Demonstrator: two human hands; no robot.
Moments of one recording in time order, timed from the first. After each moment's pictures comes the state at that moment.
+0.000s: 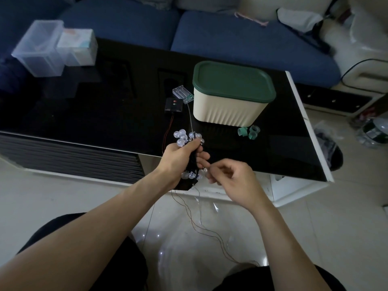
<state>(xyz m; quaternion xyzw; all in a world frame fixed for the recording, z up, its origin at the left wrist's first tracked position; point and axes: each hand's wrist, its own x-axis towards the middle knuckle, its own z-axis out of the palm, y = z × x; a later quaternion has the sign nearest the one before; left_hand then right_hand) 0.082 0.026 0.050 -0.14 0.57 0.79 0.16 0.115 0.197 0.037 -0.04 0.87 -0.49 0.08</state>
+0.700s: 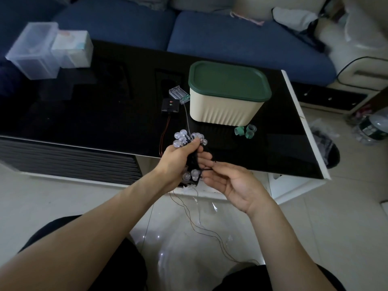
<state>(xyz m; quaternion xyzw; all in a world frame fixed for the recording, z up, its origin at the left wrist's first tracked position) 0.085 0.029 0.054 -0.14 0.52 0.82 0.20 0.115 0.187 0.058 0.21 0.51 -0.80 0.24</state>
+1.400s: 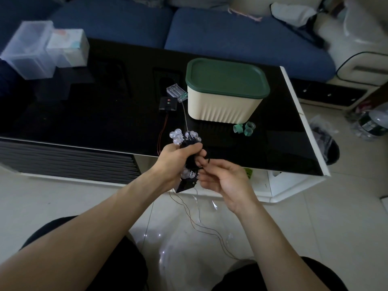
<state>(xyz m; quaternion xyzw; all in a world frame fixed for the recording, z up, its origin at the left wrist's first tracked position) 0.085 0.029 0.051 -0.12 0.55 0.80 0.20 0.120 0.172 0.045 0.21 0.61 -0.75 0.15</state>
